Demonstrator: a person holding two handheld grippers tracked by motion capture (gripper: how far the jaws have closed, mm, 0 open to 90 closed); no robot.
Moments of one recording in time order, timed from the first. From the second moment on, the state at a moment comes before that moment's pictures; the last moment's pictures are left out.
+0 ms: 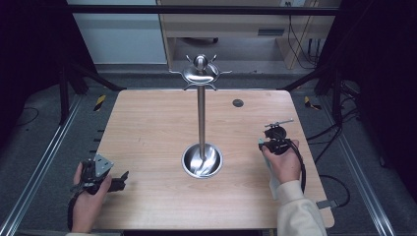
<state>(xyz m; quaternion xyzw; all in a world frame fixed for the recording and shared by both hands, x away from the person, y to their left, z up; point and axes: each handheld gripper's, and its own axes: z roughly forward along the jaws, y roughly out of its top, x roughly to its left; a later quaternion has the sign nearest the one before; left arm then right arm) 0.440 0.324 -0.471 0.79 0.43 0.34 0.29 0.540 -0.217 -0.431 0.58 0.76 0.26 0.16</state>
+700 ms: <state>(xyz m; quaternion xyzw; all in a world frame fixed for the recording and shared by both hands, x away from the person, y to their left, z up) 0.440 0.325 -0.471 0.78 0.43 0.34 0.28 0.525 -0.213 -0.388 0.55 0.76 0.30 0.19</state>
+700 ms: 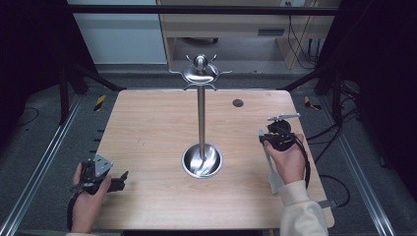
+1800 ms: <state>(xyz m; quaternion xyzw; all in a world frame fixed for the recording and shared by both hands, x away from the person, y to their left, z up) 0.439 0.325 -0.470 0.78 0.43 0.34 0.29 0.488 -0.180 -0.272 0.44 0.74 0.44 0.26</state>
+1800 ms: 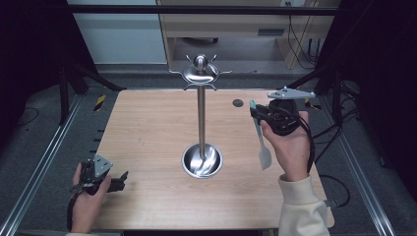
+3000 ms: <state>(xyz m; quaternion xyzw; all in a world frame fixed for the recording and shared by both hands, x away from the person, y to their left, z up) 0.439 0.327 -0.470 0.78 0.44 0.34 0.29 0.425 -0.172 -0.217 0.35 0.71 0.53 0.31</state>
